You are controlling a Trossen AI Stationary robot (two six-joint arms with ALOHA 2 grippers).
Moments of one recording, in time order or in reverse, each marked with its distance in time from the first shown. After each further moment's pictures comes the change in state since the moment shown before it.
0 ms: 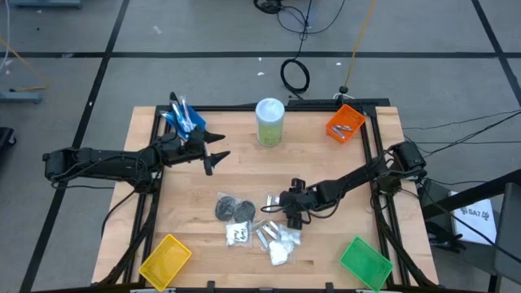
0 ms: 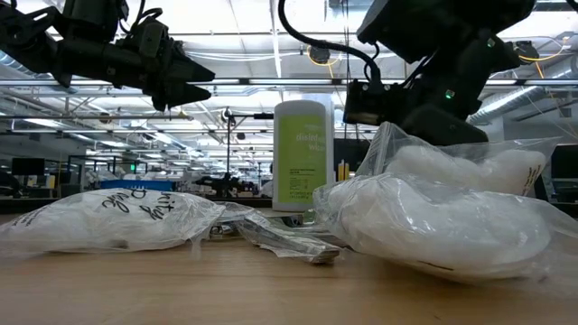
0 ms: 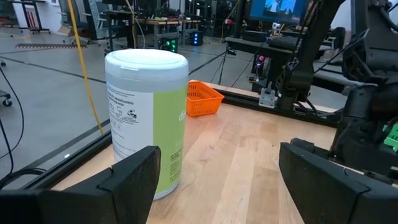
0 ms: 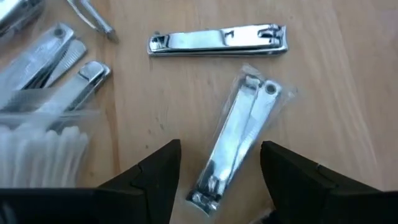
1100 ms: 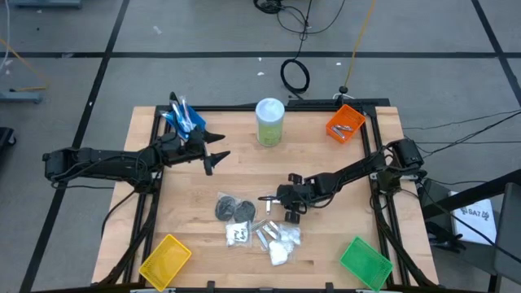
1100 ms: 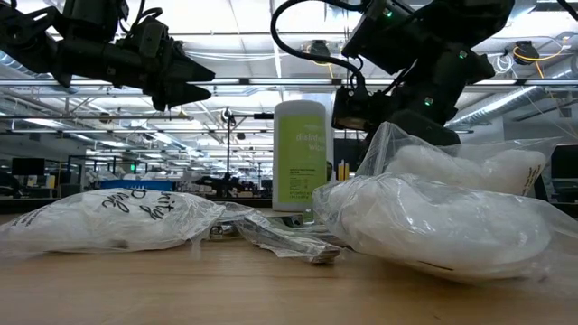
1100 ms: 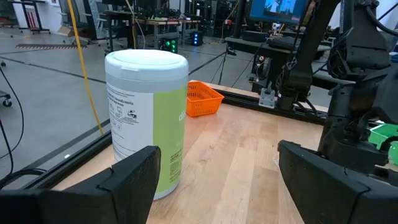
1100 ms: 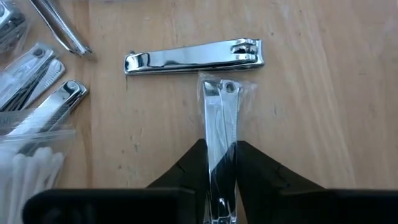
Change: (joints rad) left arm 0.000 0.000 0.000 0.000 0.000 0.000; right arm -0.086 0.002 -0.001 -0.011 -0.081 -0.102
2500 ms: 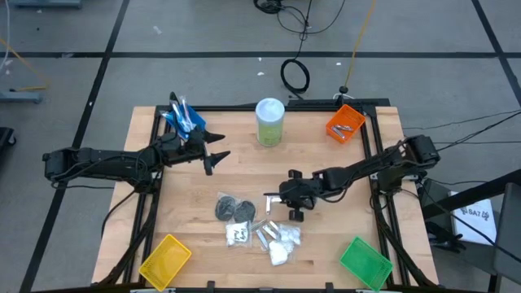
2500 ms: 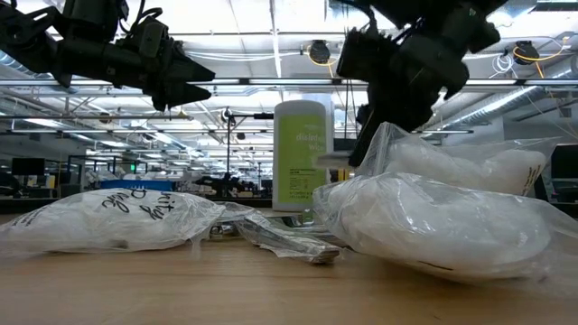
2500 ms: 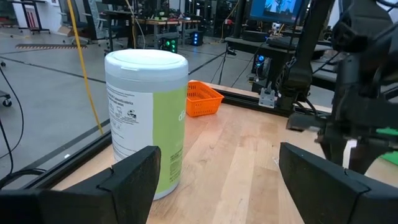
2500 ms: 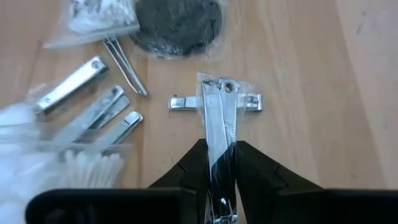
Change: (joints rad) left arm 0.000 0.000 0.000 0.000 0.000 0.000; right arm -0.001 -0.180 -0.002 0.019 -0.054 -0.056
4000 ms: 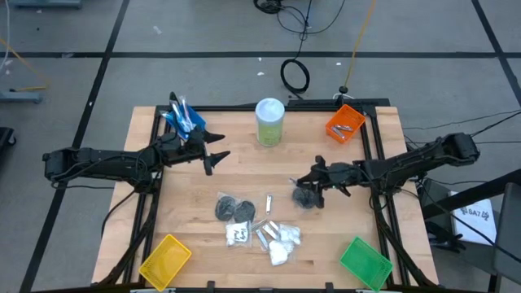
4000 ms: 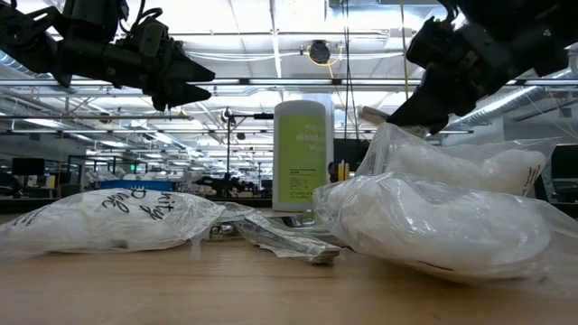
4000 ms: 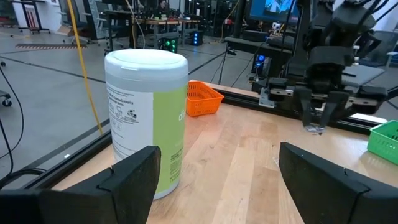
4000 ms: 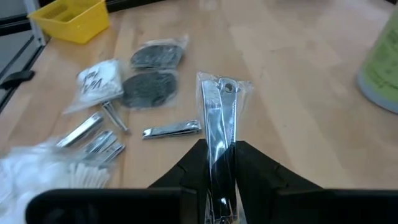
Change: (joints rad) left arm 0.000 0.000 0.000 0.000 0.000 0.000; right arm -0.069 -0.484 -0.475 0.375 0.086 0.049
